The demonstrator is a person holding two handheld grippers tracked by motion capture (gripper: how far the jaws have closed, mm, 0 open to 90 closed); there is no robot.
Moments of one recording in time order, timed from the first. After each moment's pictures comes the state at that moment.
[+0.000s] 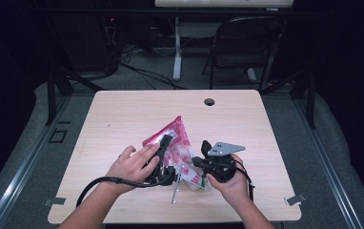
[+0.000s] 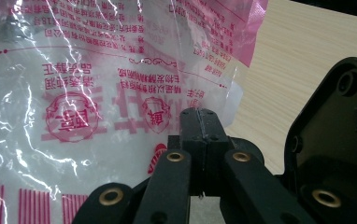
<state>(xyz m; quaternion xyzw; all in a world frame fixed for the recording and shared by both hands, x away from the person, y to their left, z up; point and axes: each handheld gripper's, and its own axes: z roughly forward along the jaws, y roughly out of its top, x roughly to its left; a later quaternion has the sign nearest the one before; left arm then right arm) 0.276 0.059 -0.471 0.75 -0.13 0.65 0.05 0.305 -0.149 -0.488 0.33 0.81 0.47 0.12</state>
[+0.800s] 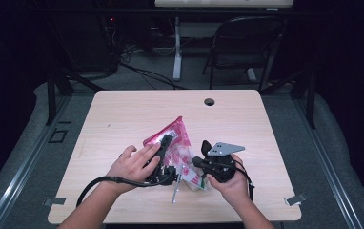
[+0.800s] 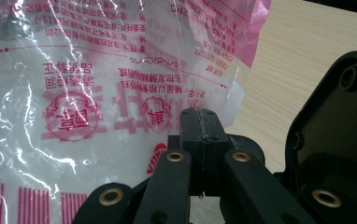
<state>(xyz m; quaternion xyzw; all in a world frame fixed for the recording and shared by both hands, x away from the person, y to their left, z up) 0.277 0.058 -0.472 0.75 -0.14 0.65 0.05 0.306 -0.150 -0.489 0.33 0.81 0.47 0.12</state>
